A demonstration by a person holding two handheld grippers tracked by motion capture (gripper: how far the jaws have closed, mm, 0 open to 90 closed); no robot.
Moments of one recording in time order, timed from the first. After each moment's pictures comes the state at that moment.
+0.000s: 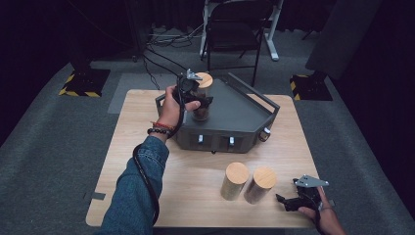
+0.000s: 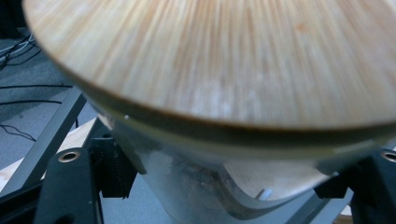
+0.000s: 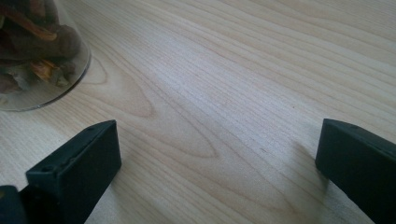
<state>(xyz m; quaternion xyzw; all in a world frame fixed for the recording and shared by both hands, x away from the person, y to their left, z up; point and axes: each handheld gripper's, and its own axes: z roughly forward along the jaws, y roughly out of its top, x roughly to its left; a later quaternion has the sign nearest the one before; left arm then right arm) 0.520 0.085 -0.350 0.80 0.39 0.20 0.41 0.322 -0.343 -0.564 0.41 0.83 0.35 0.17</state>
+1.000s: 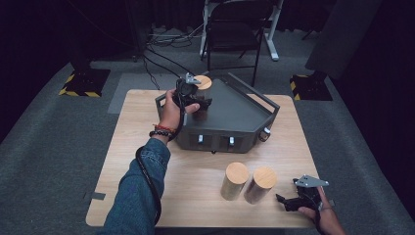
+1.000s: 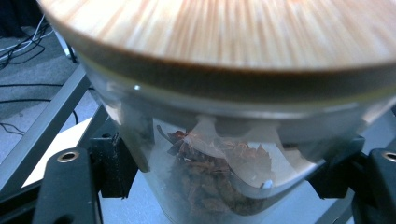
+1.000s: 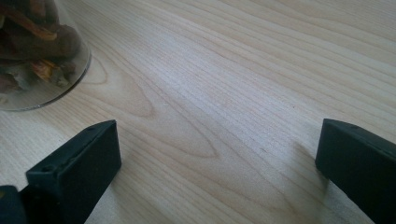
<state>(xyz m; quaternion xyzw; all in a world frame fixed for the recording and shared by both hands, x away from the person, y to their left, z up) 0.525 0.089 -0.369 0.79 0.39 0.20 0.42 0.322 -0.343 -0.564 0.41 0.83 0.35 0.17</state>
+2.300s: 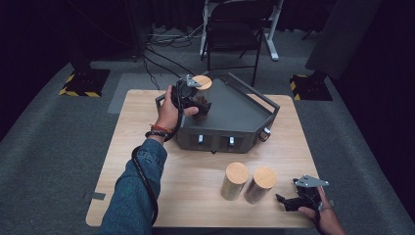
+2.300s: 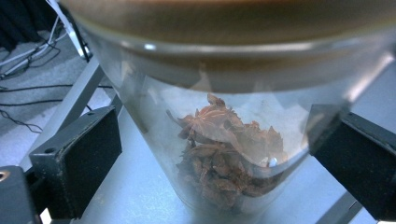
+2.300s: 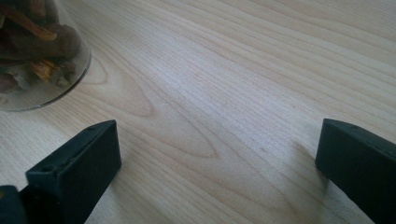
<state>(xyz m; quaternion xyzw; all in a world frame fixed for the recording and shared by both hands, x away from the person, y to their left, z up) 0.519 0.090 -0.370 0.81 0.38 0.23 0.39 0.322 -0.343 -0.564 0.41 0.83 0.35 0.17</state>
